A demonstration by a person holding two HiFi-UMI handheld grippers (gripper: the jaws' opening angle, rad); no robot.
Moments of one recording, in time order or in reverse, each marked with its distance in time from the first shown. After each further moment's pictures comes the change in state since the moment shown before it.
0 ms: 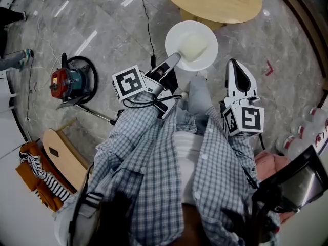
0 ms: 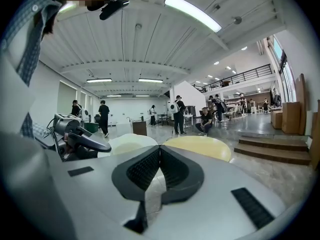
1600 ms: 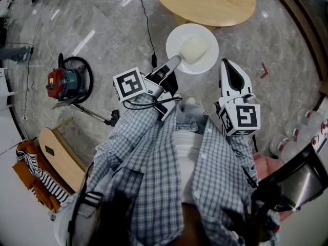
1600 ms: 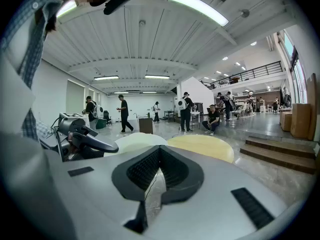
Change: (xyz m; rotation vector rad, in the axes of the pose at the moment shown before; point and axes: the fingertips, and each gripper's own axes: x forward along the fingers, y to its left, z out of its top) left arm -0.002 0.008 -0.004 -0.027 0.009 0.024; right arm 0.012 0.020 0.001 -0.044 0.048 0.082
